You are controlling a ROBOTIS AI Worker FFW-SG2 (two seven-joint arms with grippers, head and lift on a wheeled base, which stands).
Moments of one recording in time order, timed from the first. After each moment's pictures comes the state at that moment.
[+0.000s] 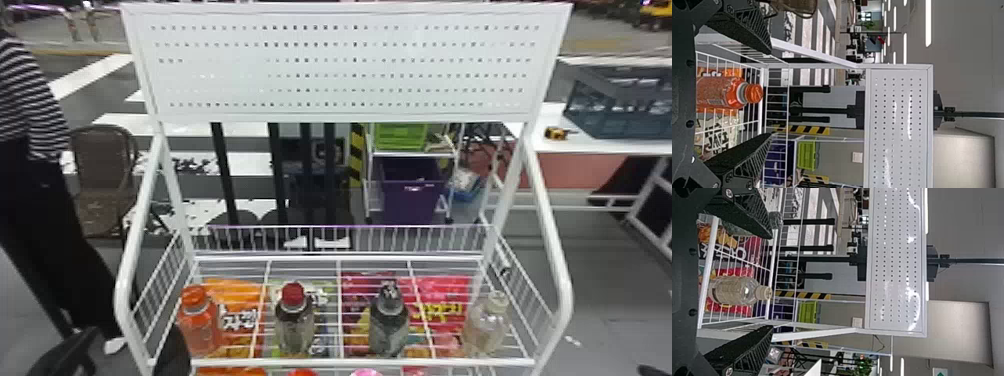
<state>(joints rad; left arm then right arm) 0.84 0.21 0.02 -2.52 0.17 0.15 0.21 0.99 0.00 -0.19 -2.49 -0.10 -0.03 0.28</state>
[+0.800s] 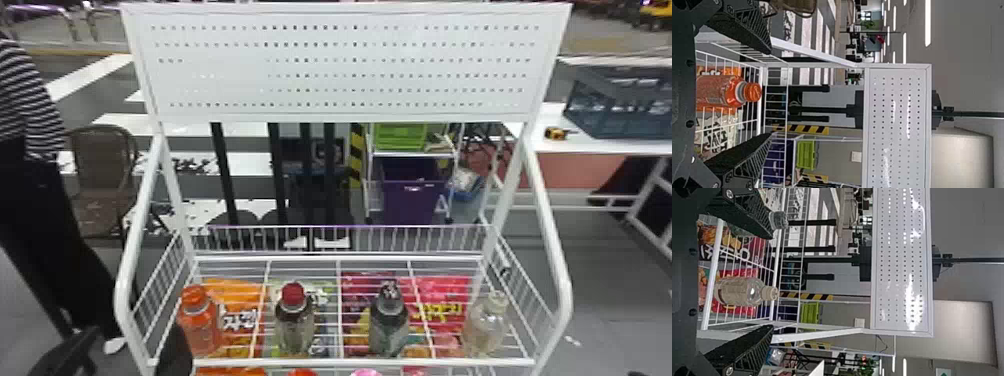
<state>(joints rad) 0.84 0.21 0.01 -2.53 0.17 0.16 0.21 0.95 0.00 -0.19 -2.41 -0.11 -0.06 0.29</state>
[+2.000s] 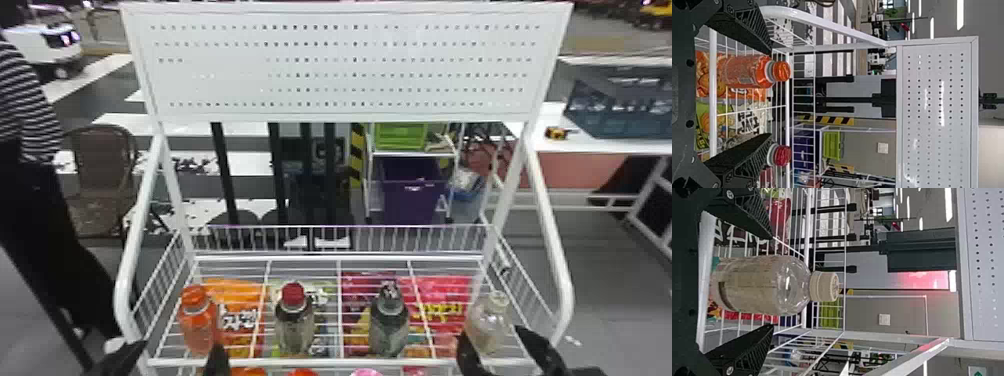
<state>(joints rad) 0.76 0.21 -0.08 -2.51 0.13 0.35 0.23 0.24 0.00 -0.11 -1.54 0.00 -0.17 0.24</state>
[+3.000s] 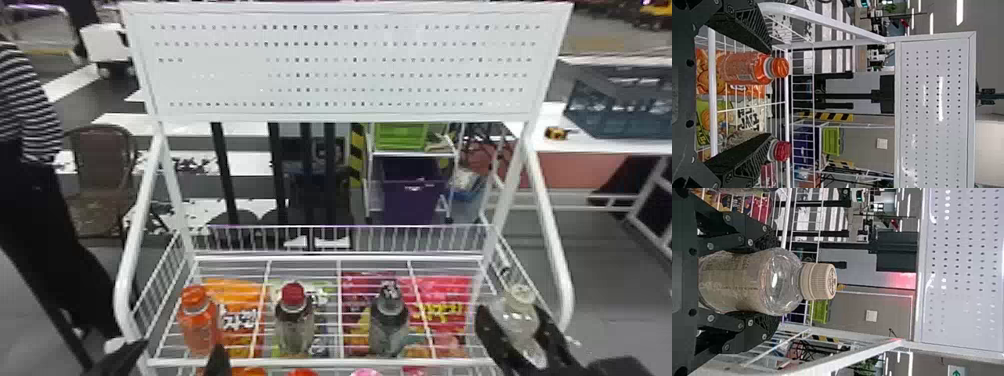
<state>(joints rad) 0.78 0.22 -0.07 -2.52 0.13 0.33 0.22 0.43 0.00 -0.08 -1.98 0.06 0.04 0.17</state>
